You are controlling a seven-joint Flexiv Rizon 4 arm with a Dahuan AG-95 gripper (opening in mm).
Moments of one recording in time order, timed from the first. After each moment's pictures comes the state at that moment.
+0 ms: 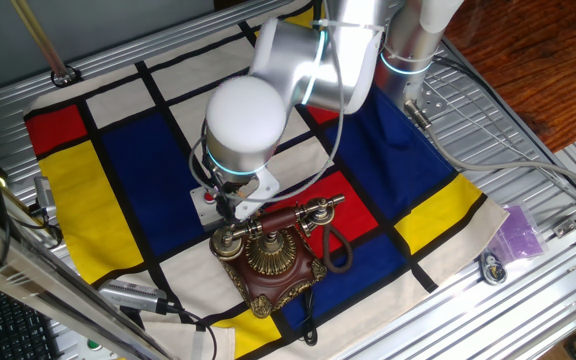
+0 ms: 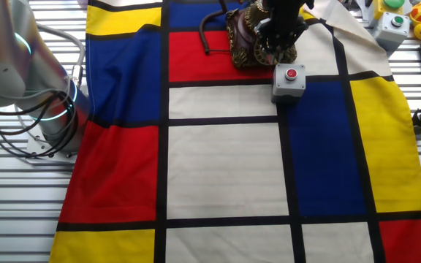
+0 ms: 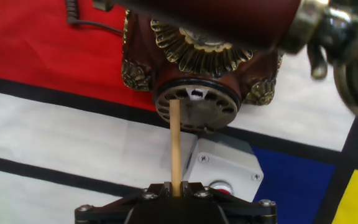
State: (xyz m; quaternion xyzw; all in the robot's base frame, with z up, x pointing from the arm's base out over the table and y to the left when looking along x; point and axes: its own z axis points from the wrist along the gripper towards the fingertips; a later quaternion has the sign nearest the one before) arm 0.518 0.119 0.129 0.79 -0.60 0.09 0.12
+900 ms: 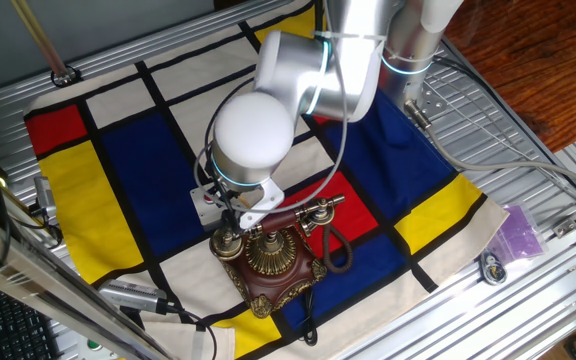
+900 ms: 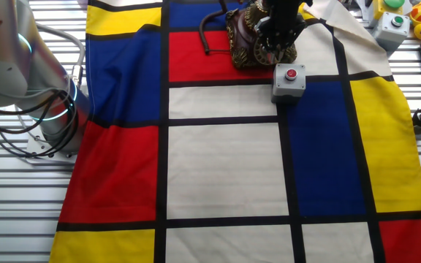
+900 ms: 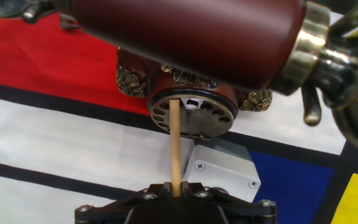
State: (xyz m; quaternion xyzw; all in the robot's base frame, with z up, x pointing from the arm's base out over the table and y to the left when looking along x) arm 0.518 0.124 0.124 0.78 -0.60 0.10 0.13
